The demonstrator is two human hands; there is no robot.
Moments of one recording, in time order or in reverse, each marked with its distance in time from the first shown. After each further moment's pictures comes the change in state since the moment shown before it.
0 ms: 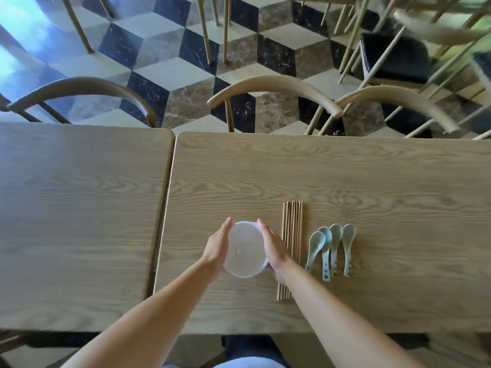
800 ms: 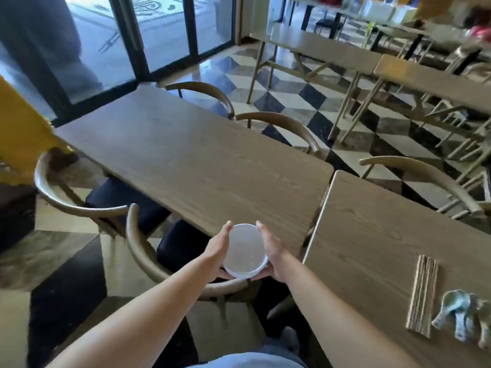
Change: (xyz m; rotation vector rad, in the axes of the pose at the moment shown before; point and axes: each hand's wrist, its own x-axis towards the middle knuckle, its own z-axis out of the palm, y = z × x) left_hand -0.176 -0.155 -0.400 -0.439 0.253 0.042; right_hand -0.193 0.075 0.393 -0.353 -0.265 0.003
